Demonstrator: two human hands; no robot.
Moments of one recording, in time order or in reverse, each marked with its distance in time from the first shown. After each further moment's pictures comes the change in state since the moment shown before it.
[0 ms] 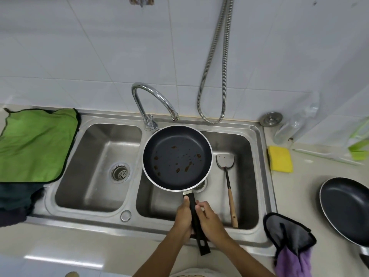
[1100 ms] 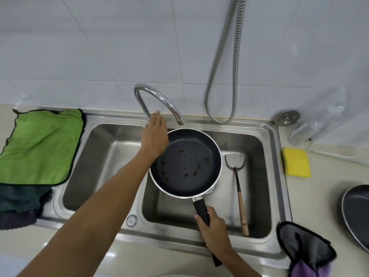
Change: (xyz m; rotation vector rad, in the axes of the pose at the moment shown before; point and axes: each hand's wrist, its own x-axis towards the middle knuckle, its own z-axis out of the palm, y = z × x) left_hand 0.050 0.282 -0.028 1.797 0.598 1.004; right_hand 0.015 0.005 0.017 -0.077 0.186 -0.042
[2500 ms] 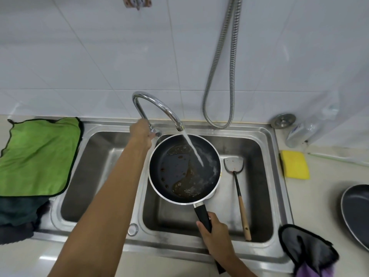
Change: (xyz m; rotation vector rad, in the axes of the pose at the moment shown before) left_hand 0.015 -0.009 -0.068 -1.766 0.023 -0.971; right_hand 0.003 0.007 0.007 -0.006 0.019 0.044
